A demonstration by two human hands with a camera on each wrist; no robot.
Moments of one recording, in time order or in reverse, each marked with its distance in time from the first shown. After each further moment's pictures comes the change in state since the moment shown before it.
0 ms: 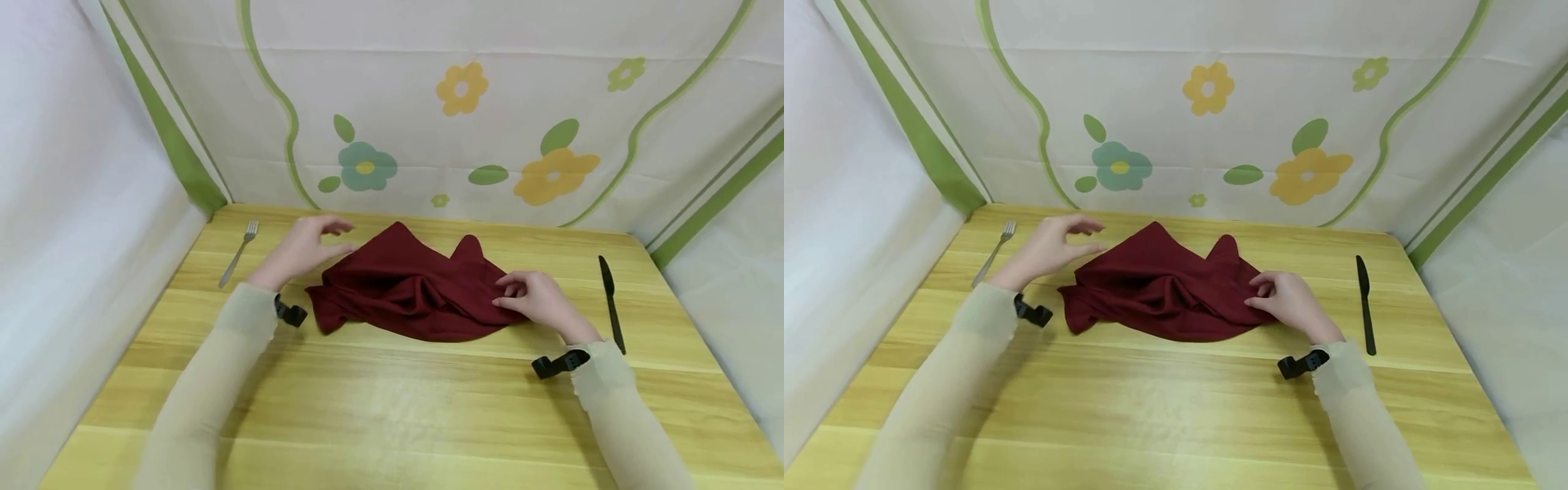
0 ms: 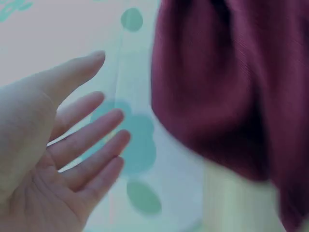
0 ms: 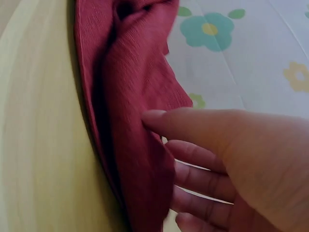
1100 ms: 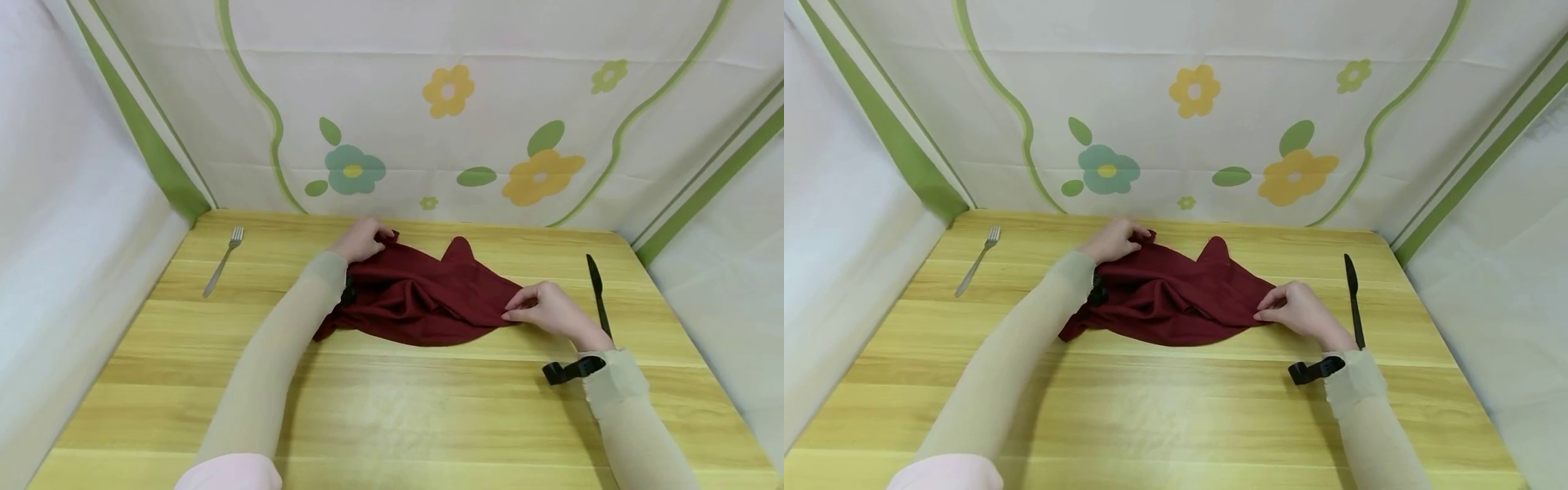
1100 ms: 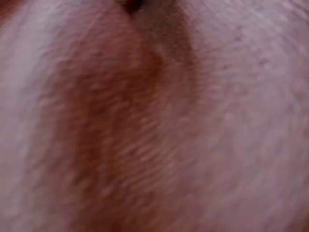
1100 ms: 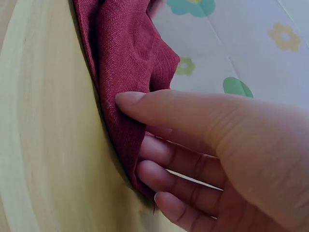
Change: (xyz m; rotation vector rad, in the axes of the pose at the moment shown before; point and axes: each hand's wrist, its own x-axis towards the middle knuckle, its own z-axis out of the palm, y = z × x) left_hand 0.090 -0.007 0.077 0.113 -0.237 -0.006; right_hand -0.024 0.024 -0.010 0.099 -0.092 0.053
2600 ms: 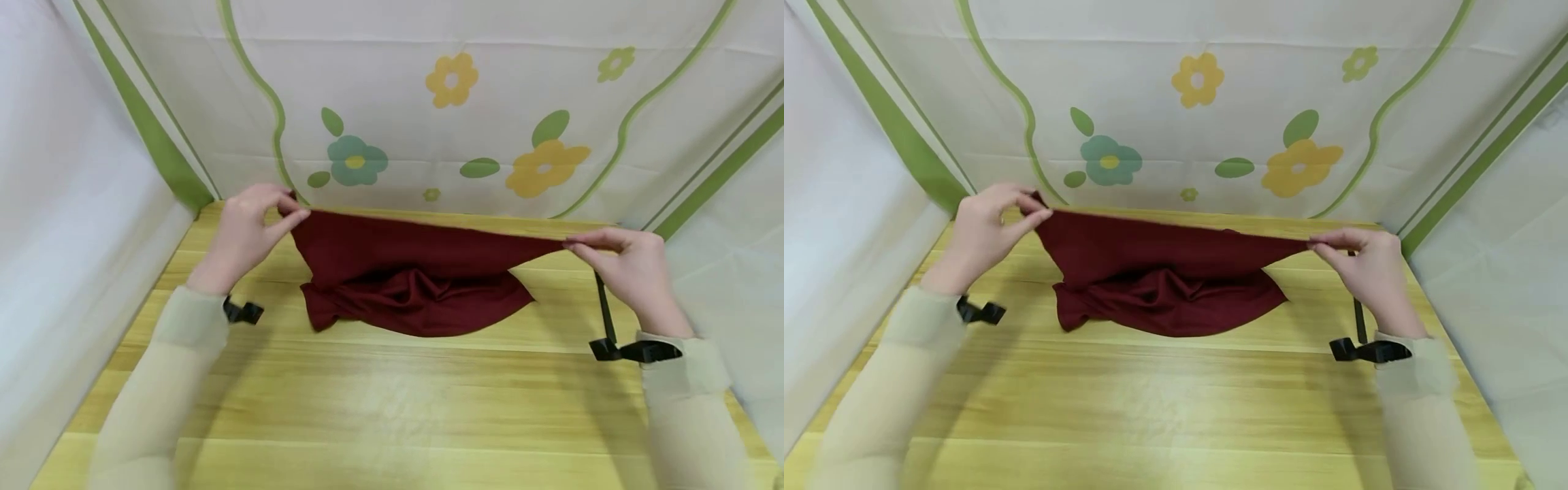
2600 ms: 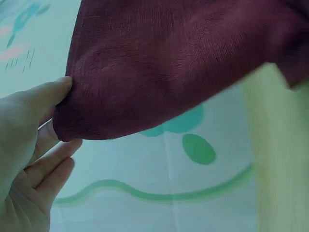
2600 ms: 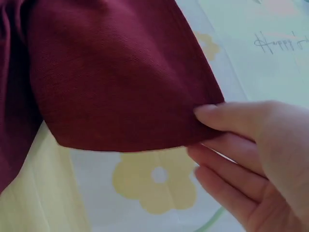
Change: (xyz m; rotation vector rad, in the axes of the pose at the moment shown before) left_hand -0.159 0.010 -0.102 0.201 0.688 0.269; right_hand -0.033 -0.056 -0.084 -0.106 0.581 -0.113
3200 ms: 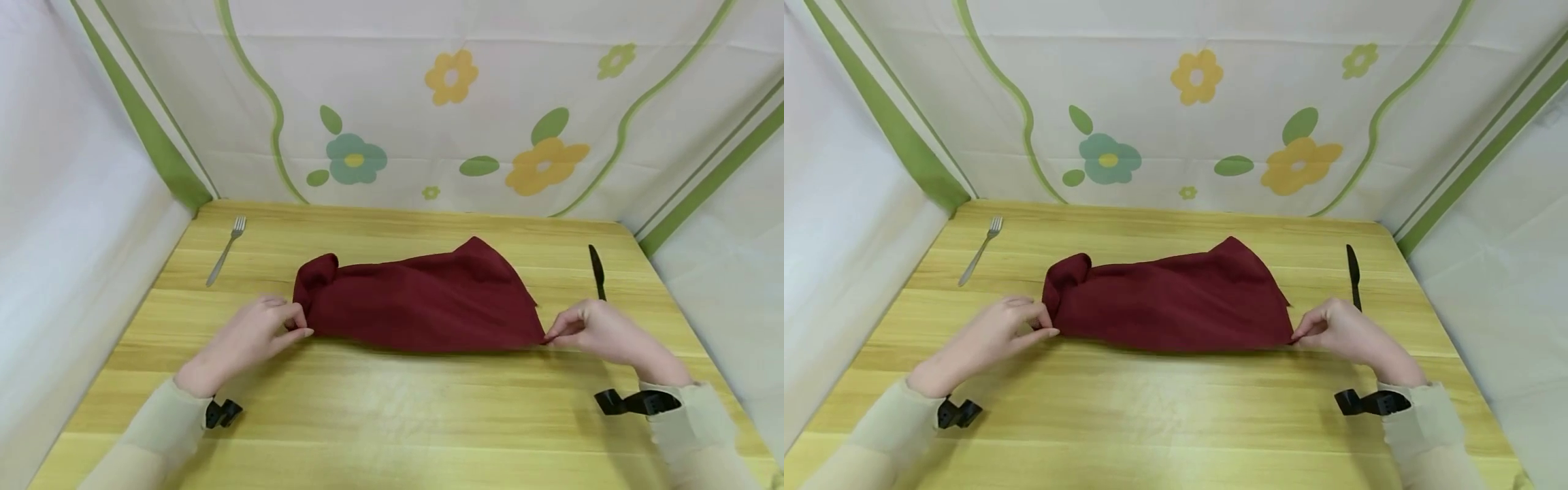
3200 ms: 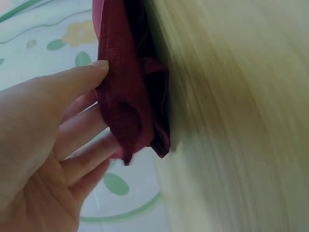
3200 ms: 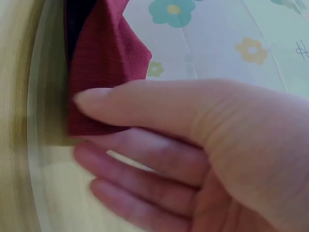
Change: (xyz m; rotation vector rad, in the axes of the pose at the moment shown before) left_hand -0.120 0.039 0.017 -0.036 -0.507 -0.058; right_hand -0.064 0.026 0.017 0.134 -0.743 -0.009
